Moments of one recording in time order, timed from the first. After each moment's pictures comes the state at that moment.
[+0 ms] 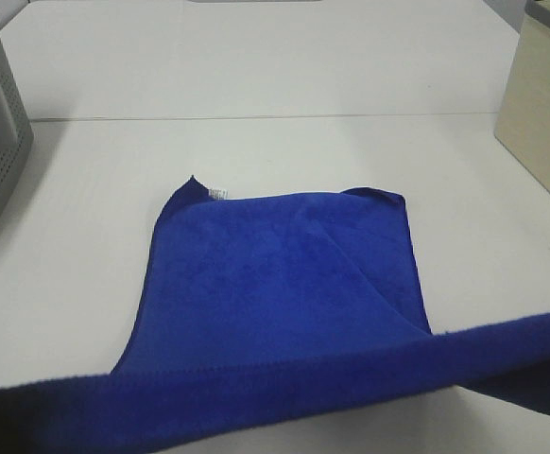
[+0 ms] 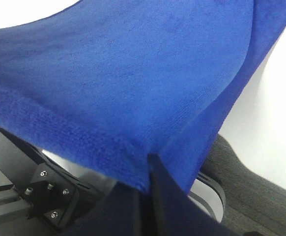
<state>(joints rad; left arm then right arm) -0.81 1.10 -0.93 -0.42 1.21 0.19 0.27 0.70 -0.73 0.50 1.22 -0.14</state>
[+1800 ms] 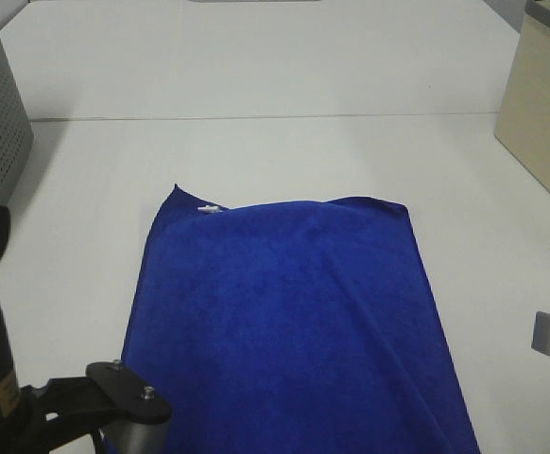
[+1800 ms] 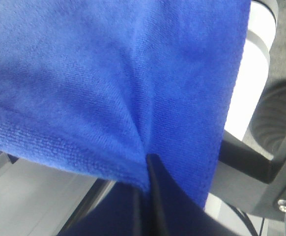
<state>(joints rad) -0.86 1.54 -0.71 -0.56 1.15 0.26 0.27 1.11 -0.42 0.55 1.22 -0.01</state>
